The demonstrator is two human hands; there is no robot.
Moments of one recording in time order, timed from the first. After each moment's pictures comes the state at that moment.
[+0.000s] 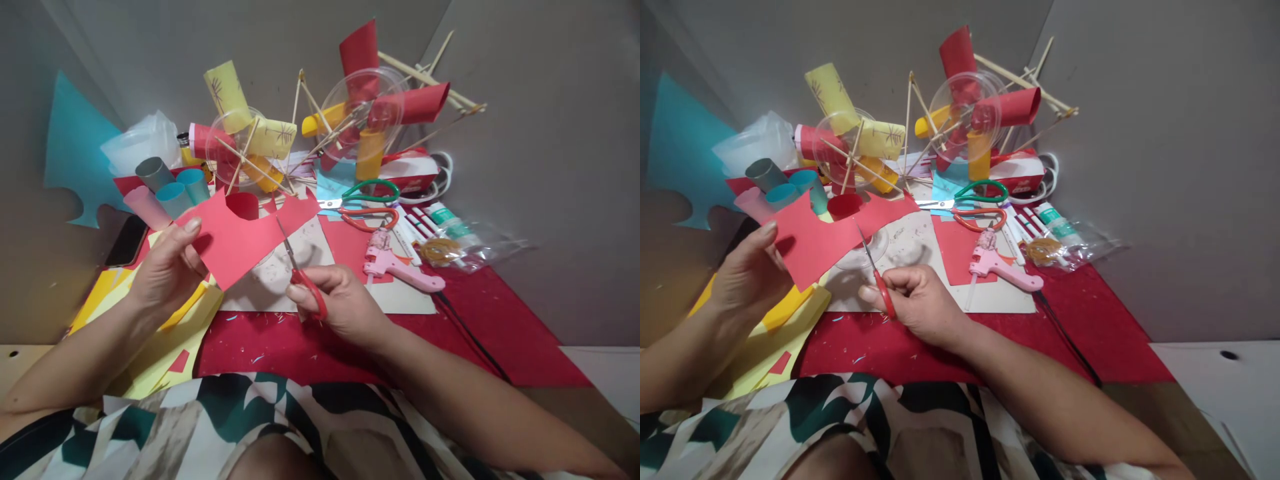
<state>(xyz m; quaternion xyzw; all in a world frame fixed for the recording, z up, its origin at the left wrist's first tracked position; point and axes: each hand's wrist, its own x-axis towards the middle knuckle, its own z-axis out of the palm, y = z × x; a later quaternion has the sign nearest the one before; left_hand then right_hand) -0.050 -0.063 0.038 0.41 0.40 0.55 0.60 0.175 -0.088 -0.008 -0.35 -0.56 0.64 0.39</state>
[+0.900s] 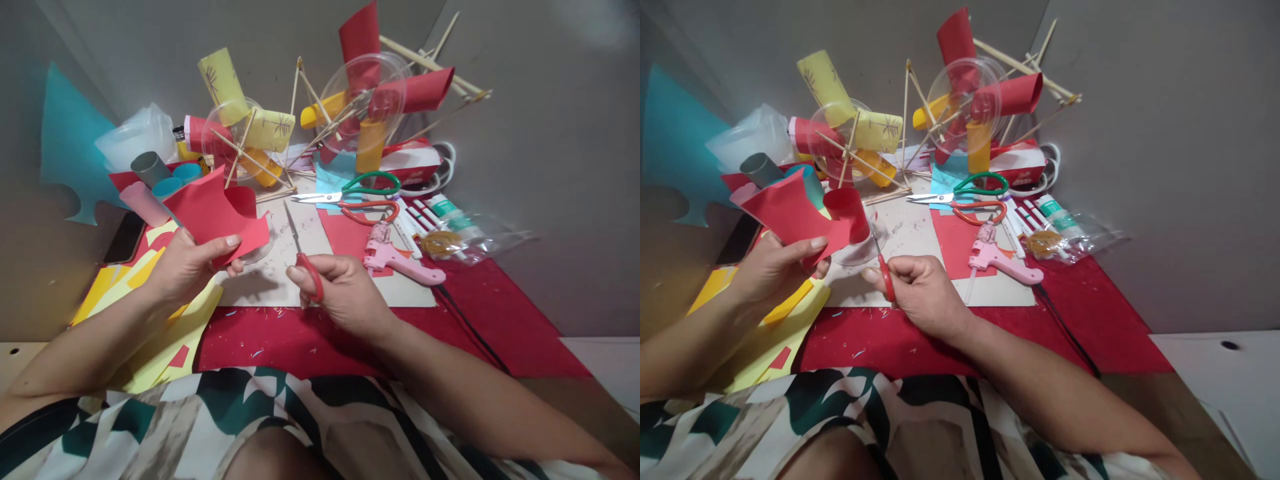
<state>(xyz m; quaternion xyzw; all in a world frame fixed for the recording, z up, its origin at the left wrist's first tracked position) -0.042 -0.059 0.032 0.50 0.43 0.45 0.60 0.175 -0.087 -0.008 -0.37 -0.54 0.61 0.45</state>
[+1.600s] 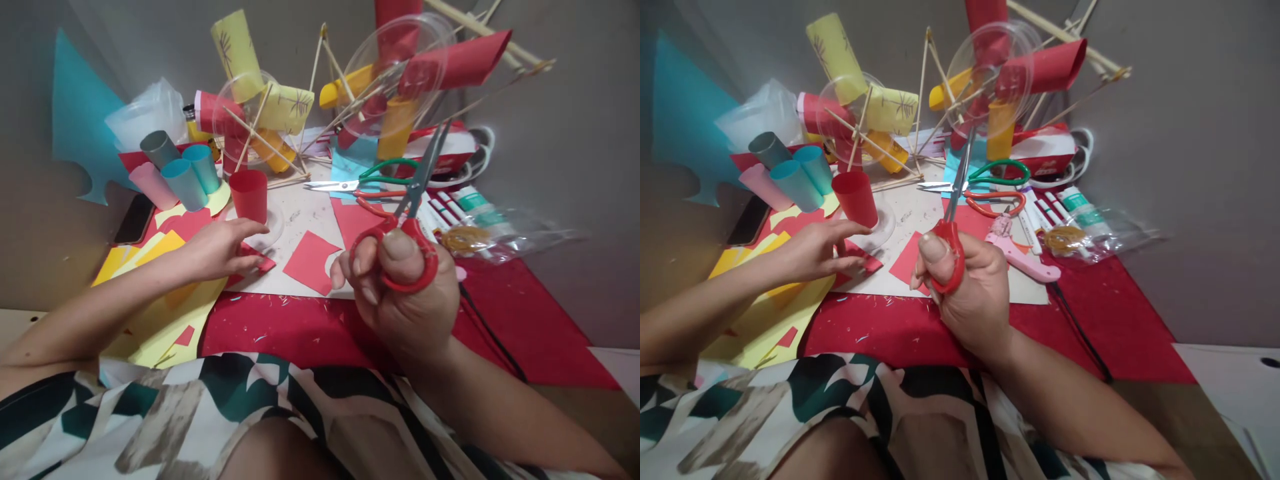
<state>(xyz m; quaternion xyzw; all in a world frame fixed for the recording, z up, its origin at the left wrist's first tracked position) -0.052 -0.033 0.013 0.85 0.48 0.05 0.20 0.187 -0.098 -0.008 -0.31 -0.44 0.52 0.66</state>
